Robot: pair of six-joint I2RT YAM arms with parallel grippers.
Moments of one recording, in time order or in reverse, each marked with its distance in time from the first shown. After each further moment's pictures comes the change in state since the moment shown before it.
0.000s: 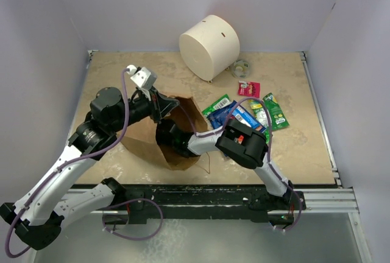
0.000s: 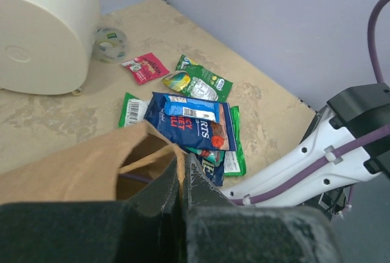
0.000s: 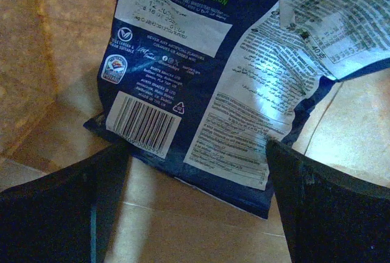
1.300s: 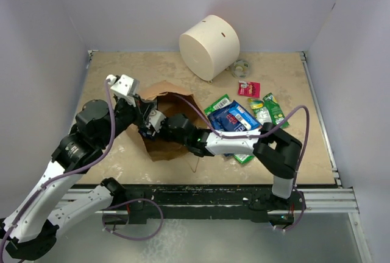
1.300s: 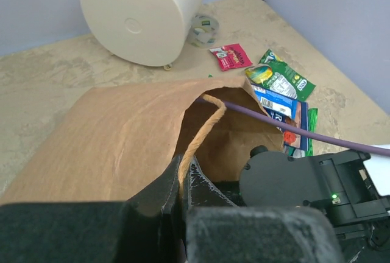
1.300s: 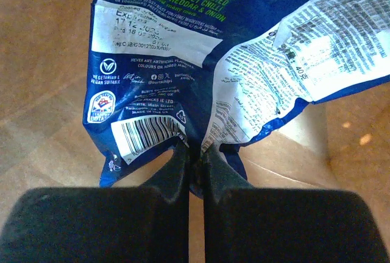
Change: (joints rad) left arm -0.005 -0.142 -0.014 -0.204 -0.349 0.075; right arm 0.021 -0.319 -0.093 -0.206 0.069 -0.145
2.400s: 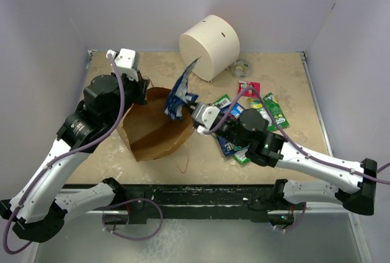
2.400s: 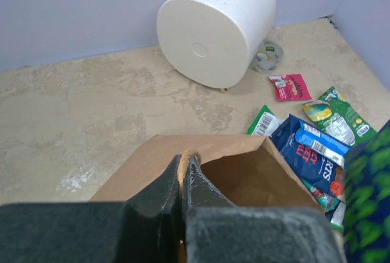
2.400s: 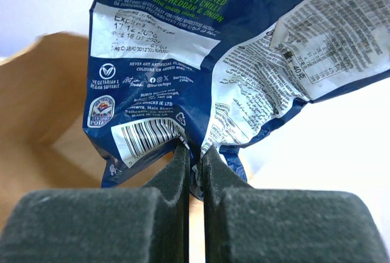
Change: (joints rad) left arm 0.000 0.210 0.252 -0.073 -0.243 0.015; right arm 0.006 -0.766 -0.171 -0.159 -0.106 -0.296
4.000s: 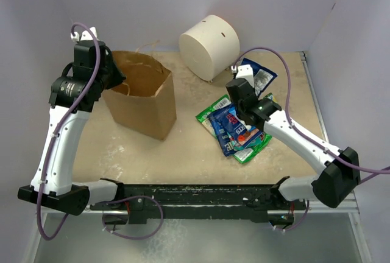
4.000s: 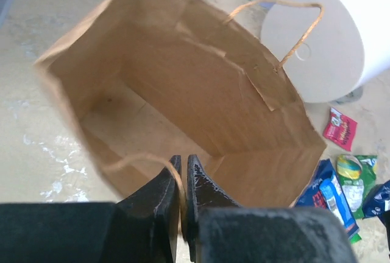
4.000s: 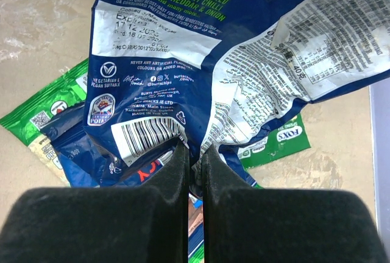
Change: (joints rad) left arm 0.410 0.304 0.393 -0.443 0.079 -0.383; right arm -0.476 0.220 0.155 -0.786 0.675 0.793
